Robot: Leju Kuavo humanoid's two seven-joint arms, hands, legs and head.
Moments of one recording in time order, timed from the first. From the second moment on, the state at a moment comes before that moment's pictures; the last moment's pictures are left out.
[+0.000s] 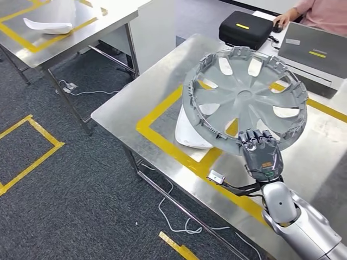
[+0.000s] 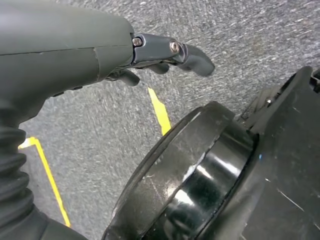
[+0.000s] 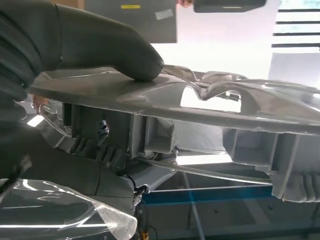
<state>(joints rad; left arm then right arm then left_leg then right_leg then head) -0.03 0.01 -0.45 -0.24 -0.39 0.10 -0.22 -0.39 -0.45 0.82 -1.46 1.55 -0.52 0.45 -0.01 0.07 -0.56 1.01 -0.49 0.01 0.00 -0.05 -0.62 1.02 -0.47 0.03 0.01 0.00</state>
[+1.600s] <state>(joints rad) -0.03 0.01 -0.44 -0.24 -0.35 0.10 -0.20 -0.26 -0.31 0.58 -1.52 1.48 -0.31 0.19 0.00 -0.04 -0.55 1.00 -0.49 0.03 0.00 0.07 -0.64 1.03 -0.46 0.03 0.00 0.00</state>
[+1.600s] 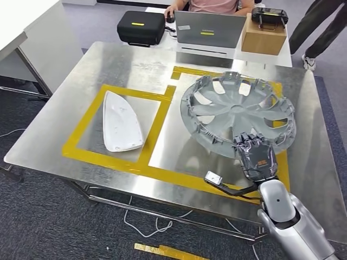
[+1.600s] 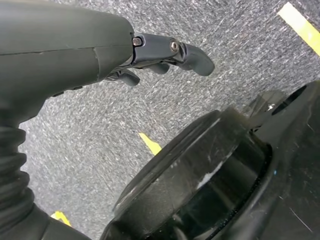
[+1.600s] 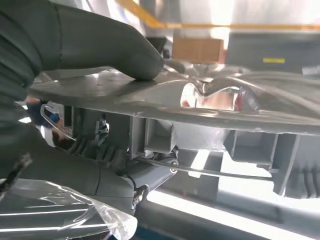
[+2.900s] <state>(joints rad) -0.05 0.01 -0.44 -0.24 -0.40 0.13 -0.10 -0.26 -0.28 0.62 -1.48 1.38 -0.29 0.05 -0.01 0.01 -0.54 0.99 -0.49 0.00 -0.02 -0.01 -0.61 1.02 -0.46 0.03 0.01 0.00</state>
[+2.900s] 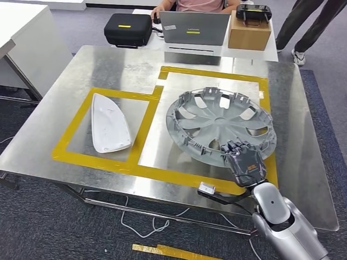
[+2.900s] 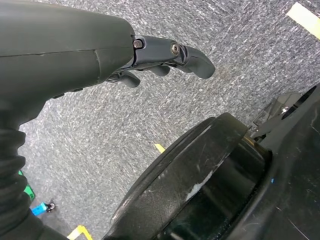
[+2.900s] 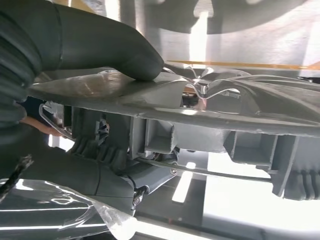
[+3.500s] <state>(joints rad) -0.05 0.01 -0.44 -0.24 -0.39 0.10 -0.10 -0.30 -0.28 0.68 -1.44 1.35 -0.30 0.05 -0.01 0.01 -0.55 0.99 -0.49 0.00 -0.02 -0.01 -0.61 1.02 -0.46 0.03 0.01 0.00</state>
